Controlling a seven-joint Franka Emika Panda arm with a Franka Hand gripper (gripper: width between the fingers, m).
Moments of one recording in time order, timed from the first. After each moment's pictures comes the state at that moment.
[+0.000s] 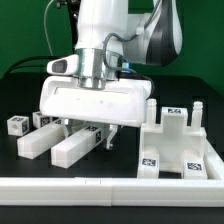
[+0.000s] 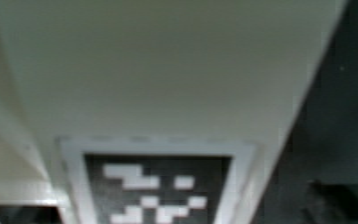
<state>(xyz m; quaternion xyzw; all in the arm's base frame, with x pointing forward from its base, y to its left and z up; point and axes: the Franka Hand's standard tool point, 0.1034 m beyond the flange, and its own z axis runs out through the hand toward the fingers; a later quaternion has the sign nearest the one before) 0.515 -0.053 0.005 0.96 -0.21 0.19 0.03</state>
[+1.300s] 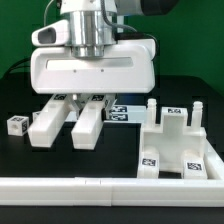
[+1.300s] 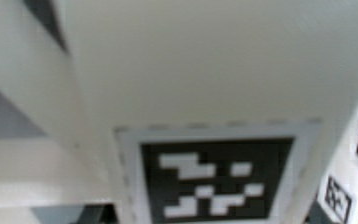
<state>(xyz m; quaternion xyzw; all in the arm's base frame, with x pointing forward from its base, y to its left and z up) 0.535 -0.043 0.065 0.99 -0.14 0.06 -0.04</state>
